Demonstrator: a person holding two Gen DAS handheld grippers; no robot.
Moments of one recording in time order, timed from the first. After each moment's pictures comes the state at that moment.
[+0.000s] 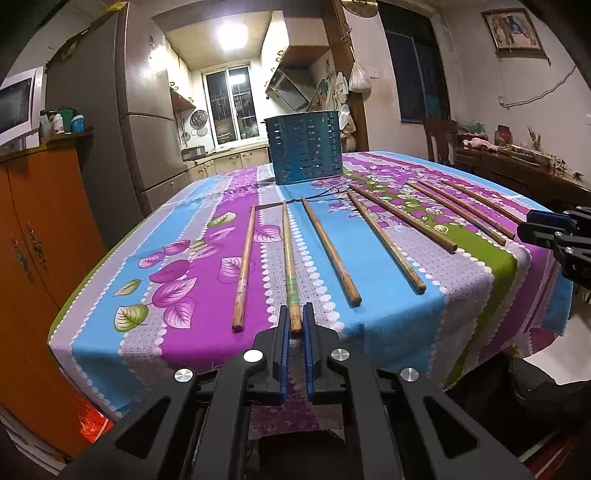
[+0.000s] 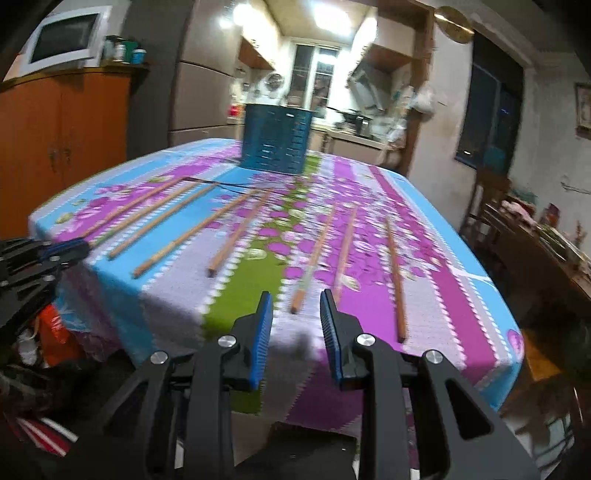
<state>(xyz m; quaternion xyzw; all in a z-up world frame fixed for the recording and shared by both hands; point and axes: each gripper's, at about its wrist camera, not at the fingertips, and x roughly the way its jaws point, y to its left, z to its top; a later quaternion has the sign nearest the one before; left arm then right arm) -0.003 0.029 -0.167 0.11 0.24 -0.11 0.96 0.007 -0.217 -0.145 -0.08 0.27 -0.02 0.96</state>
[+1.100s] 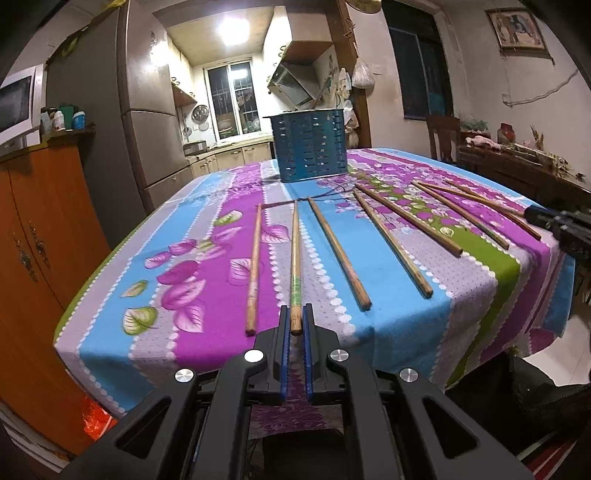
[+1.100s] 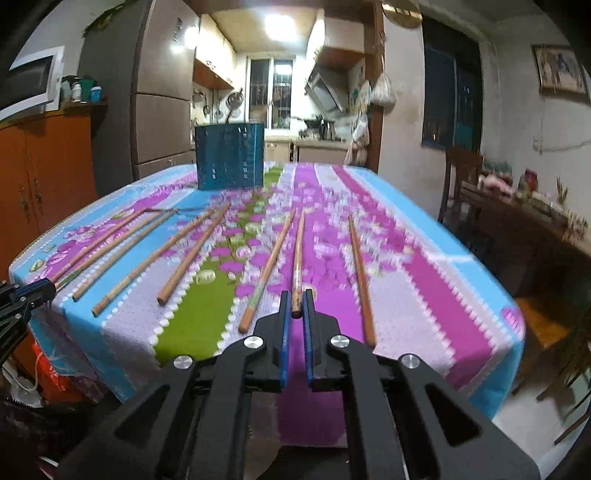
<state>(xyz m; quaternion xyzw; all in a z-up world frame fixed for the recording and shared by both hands) 0.000 0.035 -0.156 0.11 0.25 -0.11 0.96 0.012 -0.241 -0.137 -0.03 0.22 -0.04 0.97</state>
